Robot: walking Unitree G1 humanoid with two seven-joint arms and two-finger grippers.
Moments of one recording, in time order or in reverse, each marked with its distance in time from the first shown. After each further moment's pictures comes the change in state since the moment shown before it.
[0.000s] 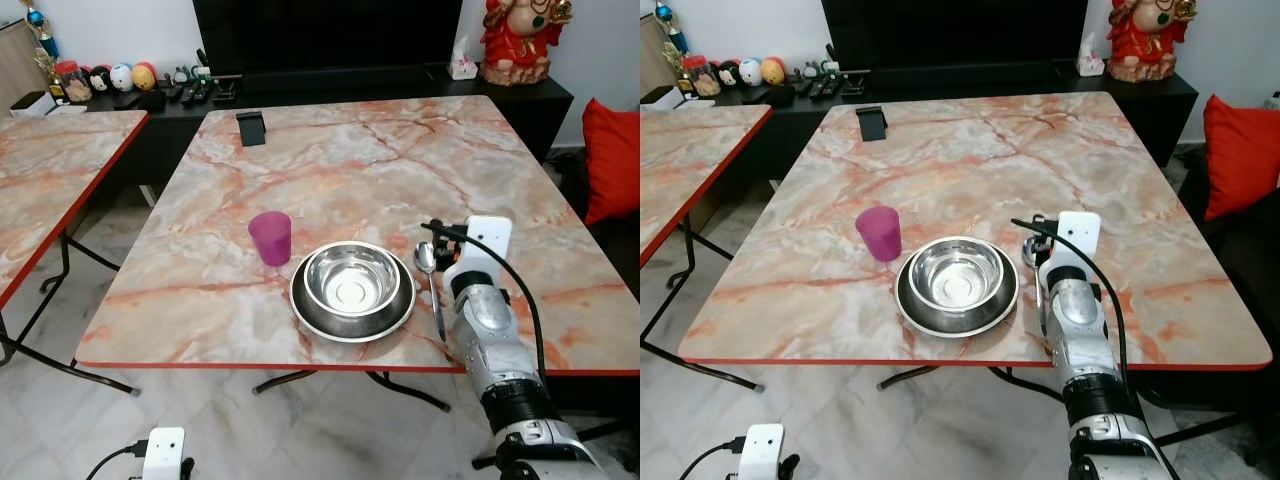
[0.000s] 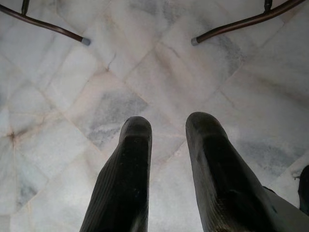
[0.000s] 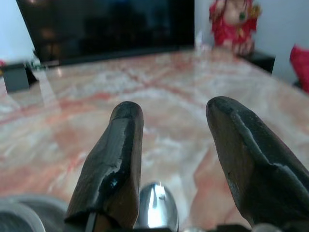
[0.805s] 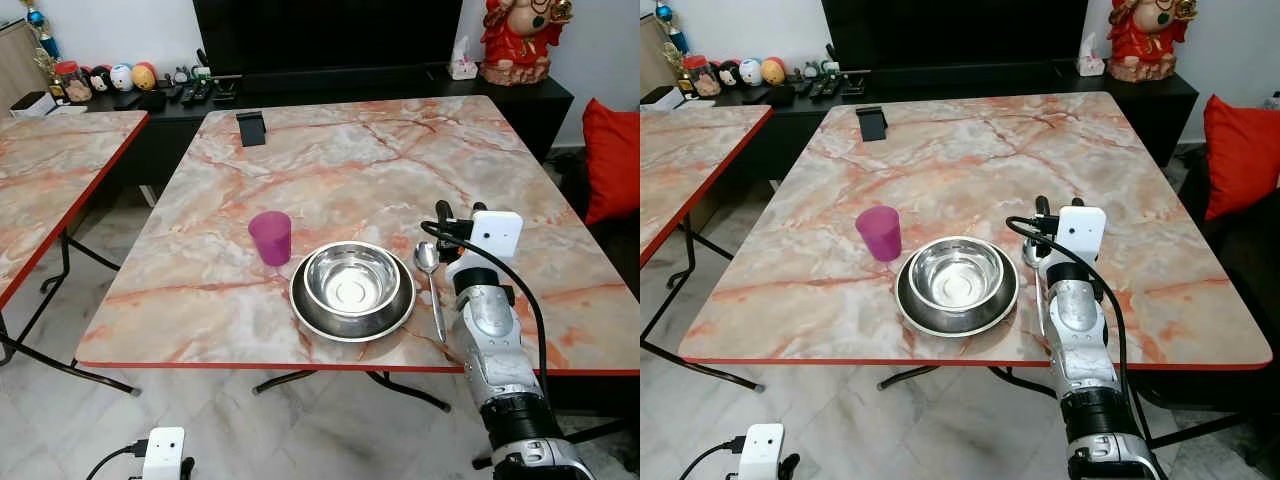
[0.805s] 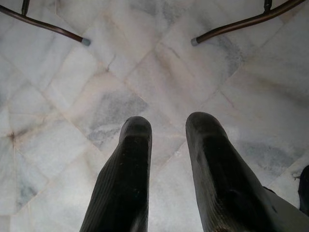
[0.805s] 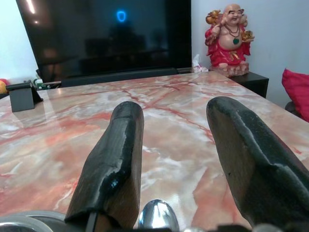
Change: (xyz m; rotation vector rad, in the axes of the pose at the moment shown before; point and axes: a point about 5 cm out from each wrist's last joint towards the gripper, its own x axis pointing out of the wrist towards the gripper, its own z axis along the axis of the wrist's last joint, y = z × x) left arm 0.000 0.000 0.000 -0.001 -0.001 -0.001; right arm -0.009 0.006 0.008 -0.011 -0.077 -0.012
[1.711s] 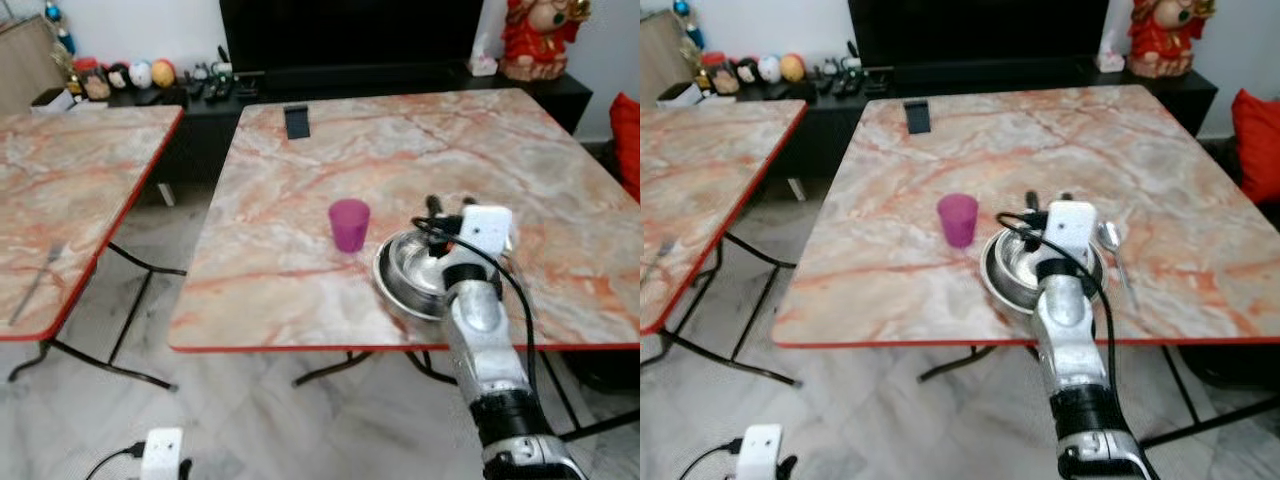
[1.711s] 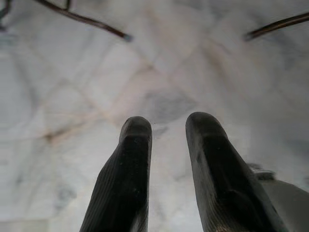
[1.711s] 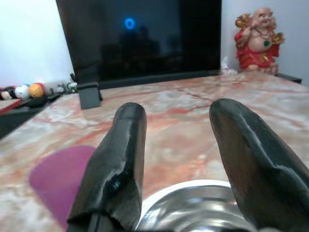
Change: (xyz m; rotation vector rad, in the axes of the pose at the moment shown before) left arm -0.001 0.004 -0.001 -0.009 -0.001 0.014; right arm 0.005 0.014 0.011 0.028 -0.030 0.024
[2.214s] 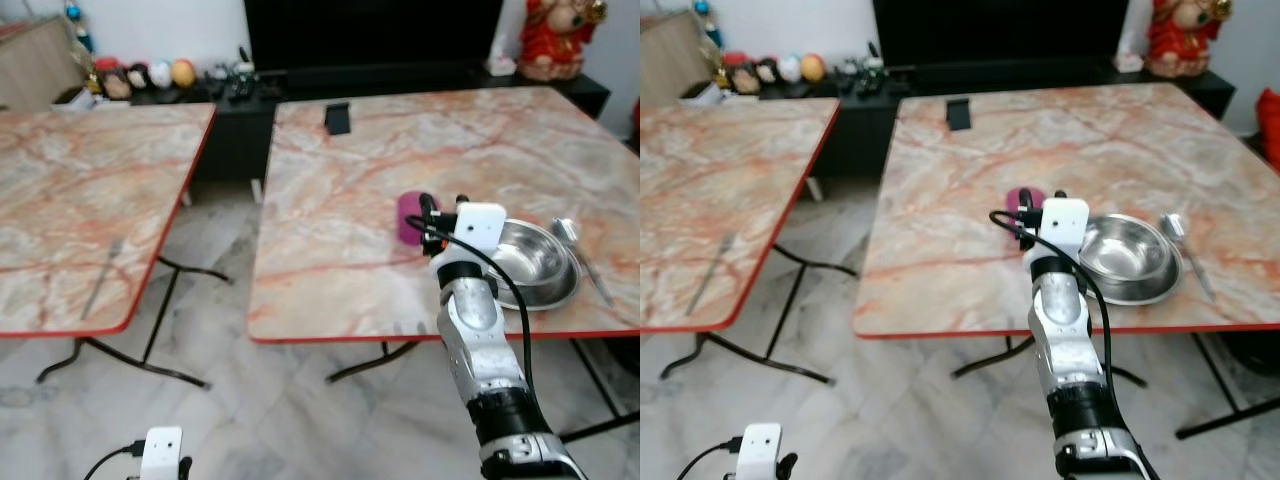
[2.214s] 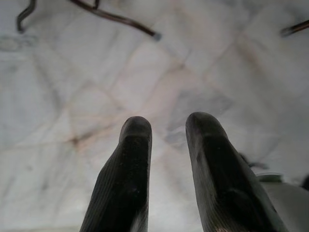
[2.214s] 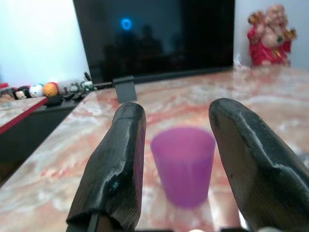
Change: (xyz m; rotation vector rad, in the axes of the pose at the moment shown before) left arm 0.000 -0.003 0.000 -0.006 -0.002 -0.006; right arm 0.001 0.003 0.001 0.000 0.001 0.011
